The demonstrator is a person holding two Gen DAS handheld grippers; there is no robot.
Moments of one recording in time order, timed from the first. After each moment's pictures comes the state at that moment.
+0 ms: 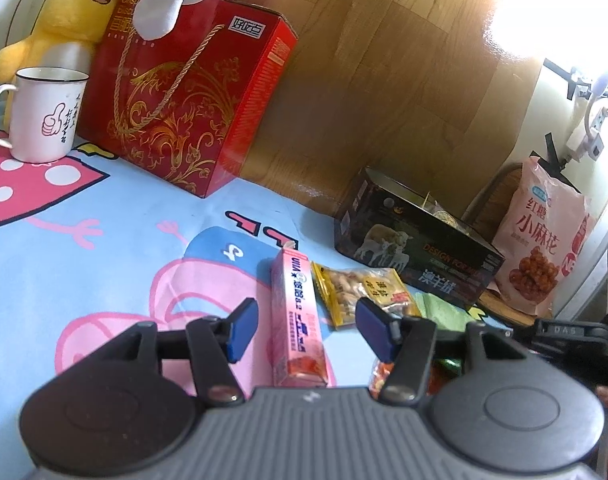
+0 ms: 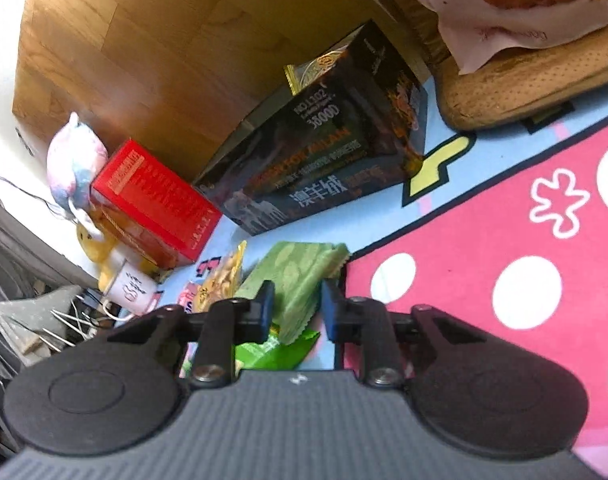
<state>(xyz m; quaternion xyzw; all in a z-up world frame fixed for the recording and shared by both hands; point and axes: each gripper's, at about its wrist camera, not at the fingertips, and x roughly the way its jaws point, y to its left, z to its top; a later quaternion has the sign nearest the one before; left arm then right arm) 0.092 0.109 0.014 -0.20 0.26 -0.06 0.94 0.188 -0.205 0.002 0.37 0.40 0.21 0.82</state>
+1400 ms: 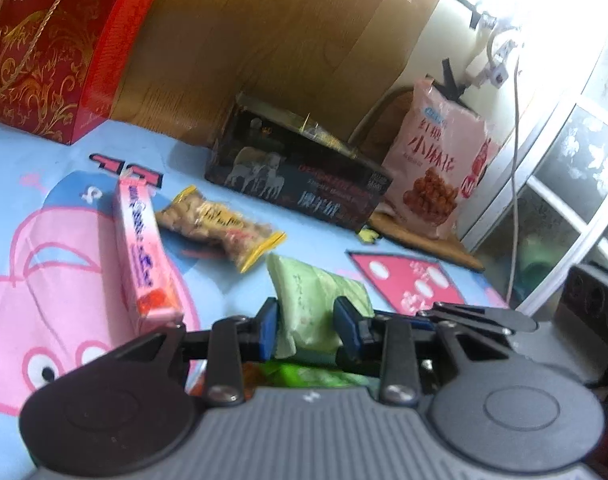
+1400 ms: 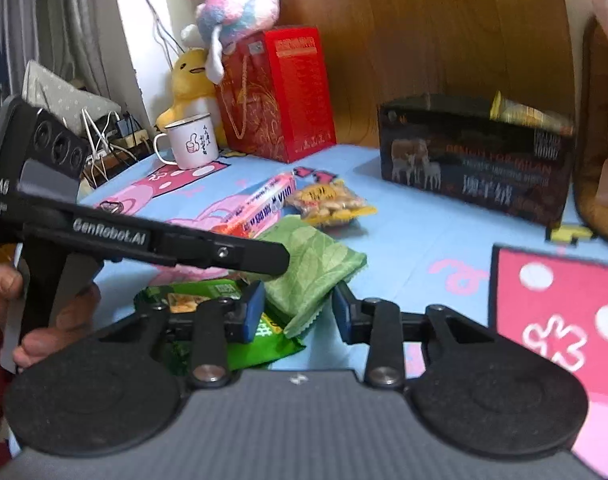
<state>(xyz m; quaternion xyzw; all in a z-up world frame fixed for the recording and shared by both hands) 0.094 0.070 0.009 -0.19 0.31 -0.24 0.90 0.109 -0.109 0.043 0.05 0.31 0.34 0.89</state>
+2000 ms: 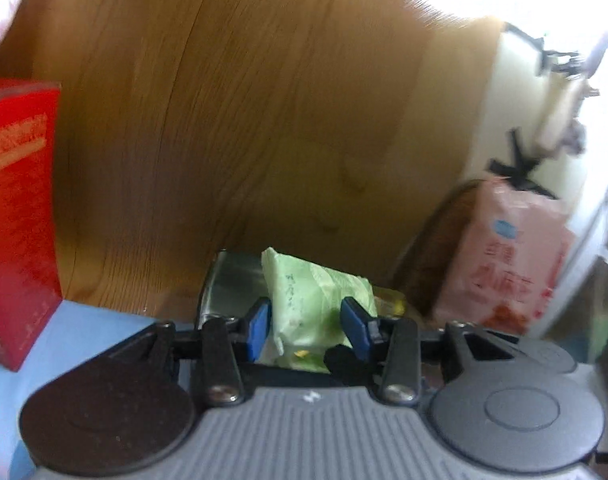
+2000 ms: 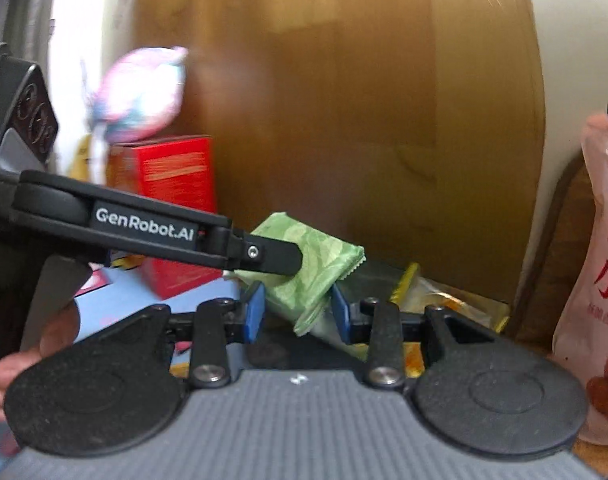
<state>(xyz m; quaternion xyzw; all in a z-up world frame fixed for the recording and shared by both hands) 0.272 0.010 0.080 -0.14 0.27 -0.15 0.94 0.276 -0.132 0.082 0.03 0.23 0.26 0.94</state>
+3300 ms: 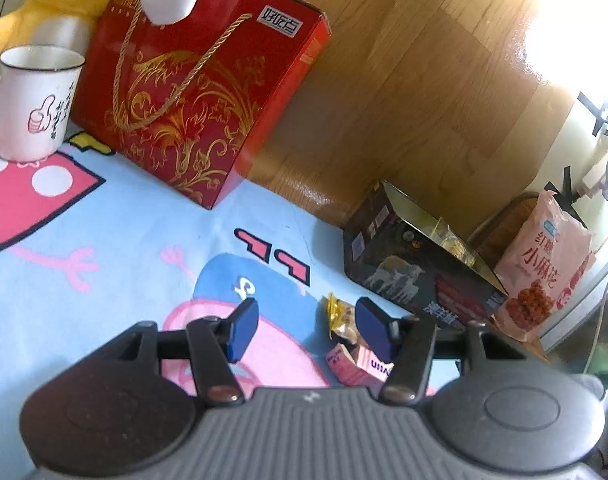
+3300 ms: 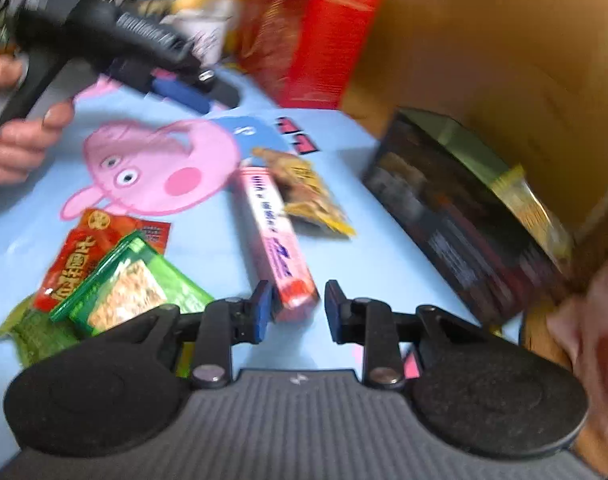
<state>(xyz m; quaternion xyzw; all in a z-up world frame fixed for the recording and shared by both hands) 0.130 0.143 0.009 -0.26 0.29 -0.07 0.92 0.169 -0.093 0.054 -0.18 0.35 0.35 0.85</state>
